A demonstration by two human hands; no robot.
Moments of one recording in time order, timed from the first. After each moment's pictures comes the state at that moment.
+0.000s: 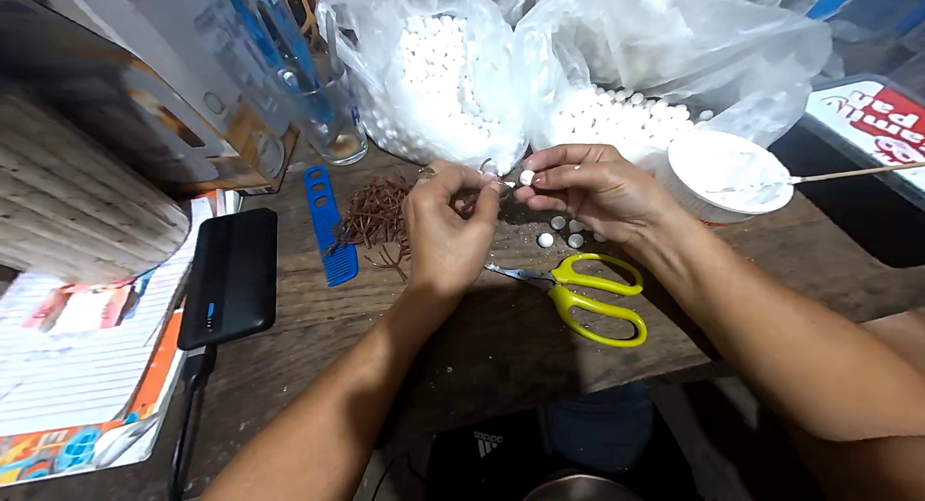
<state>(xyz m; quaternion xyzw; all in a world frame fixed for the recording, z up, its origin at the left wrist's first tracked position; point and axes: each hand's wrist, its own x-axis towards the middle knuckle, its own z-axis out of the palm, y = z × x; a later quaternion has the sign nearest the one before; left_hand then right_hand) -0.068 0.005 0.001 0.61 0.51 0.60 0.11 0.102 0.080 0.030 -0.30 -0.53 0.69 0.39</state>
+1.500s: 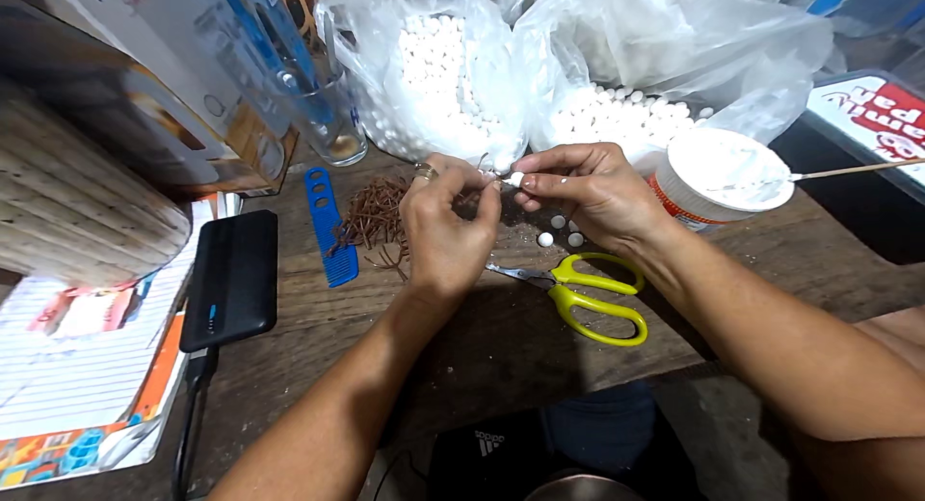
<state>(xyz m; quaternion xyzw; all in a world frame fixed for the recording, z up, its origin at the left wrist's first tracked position) -0.068 0.009 -0.001 0.63 0.49 0.59 0.00 0.096 0.070 0.025 -0.28 -0.59 0.61 0.44</state>
